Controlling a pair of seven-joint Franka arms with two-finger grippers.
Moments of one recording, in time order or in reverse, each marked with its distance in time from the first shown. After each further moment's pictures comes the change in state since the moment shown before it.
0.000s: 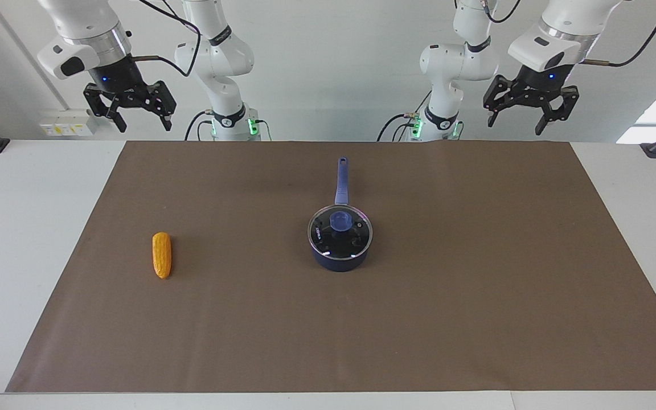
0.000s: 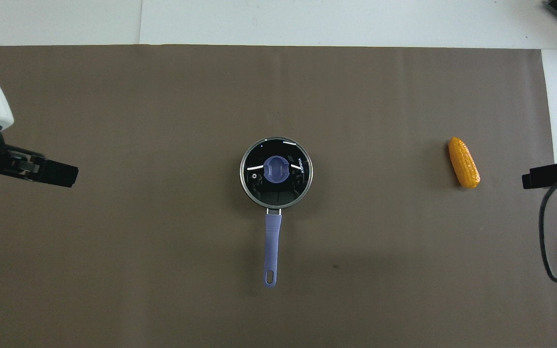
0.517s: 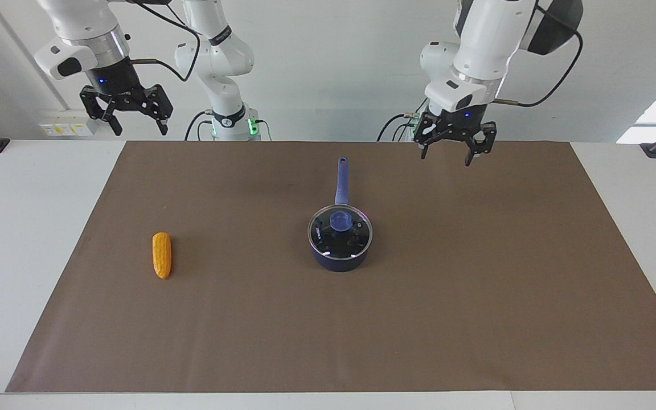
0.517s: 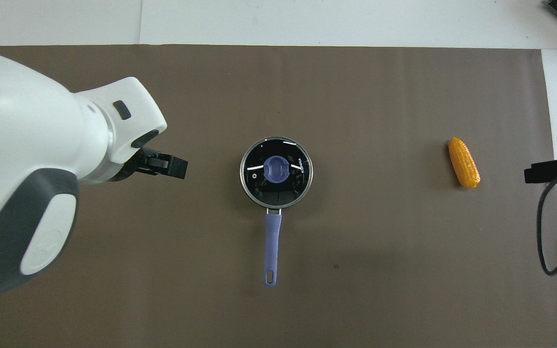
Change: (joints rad) left arm -0.205 0.077 -0.003 -0.122 0.000 0.247 -0.266; right arm -0.001 -0.017 -0.001 -0.040 -0.026 0.067 0.000
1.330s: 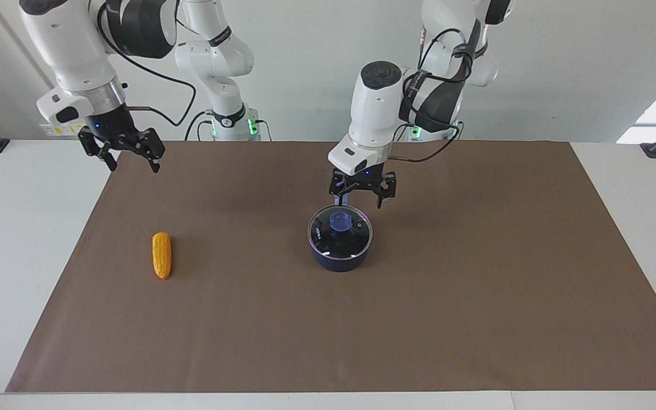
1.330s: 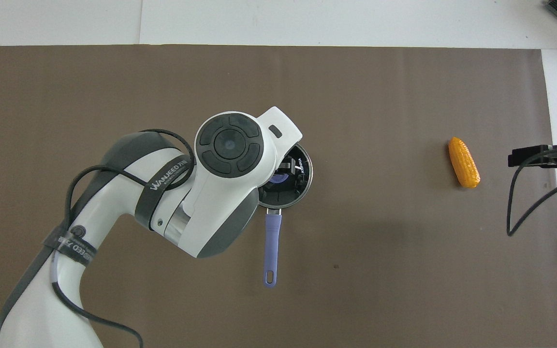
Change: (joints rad) left arm -0.219 0.256 0.001 -0.006 0.024 0.289 -0.410; right arm -0.059 0.072 0.003 -0.168 -0.006 0.278 0.000
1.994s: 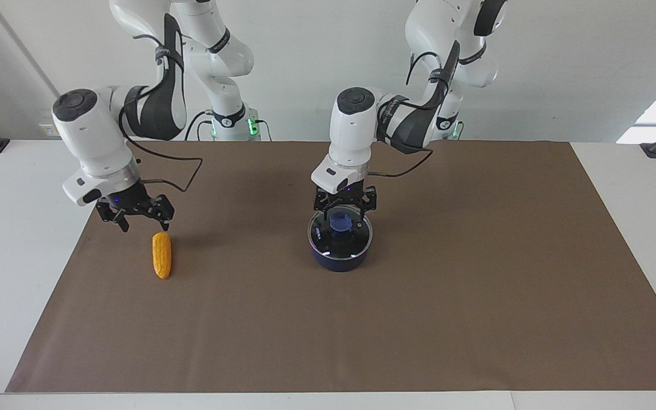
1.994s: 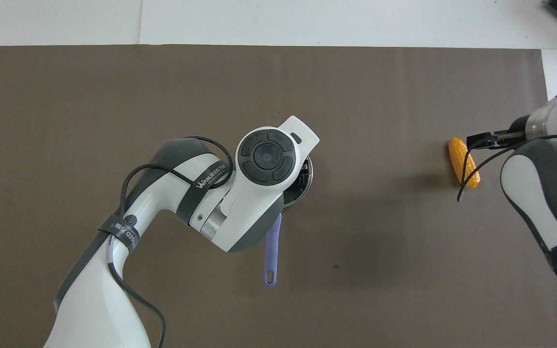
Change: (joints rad) left arm -0.036 0.083 0.002 0.007 0.025 0.093 -0.121; right arm -0.017 0.239 -0.001 -0.089 0.009 0.371 -0.131
